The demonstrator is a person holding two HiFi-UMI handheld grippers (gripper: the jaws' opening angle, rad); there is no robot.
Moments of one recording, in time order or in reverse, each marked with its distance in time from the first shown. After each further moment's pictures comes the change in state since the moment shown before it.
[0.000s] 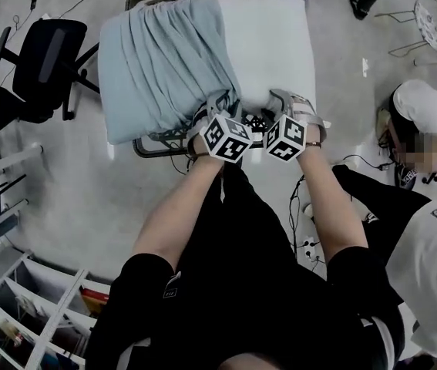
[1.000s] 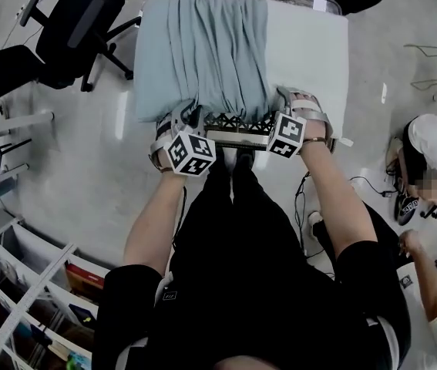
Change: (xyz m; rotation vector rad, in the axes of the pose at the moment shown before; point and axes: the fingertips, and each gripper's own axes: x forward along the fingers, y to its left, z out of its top) left arm -0.098 0.113 -0.122 0.078 0.090 0.260; right arm 0.044 0.024 0.050 -0.323 0.077 0.042
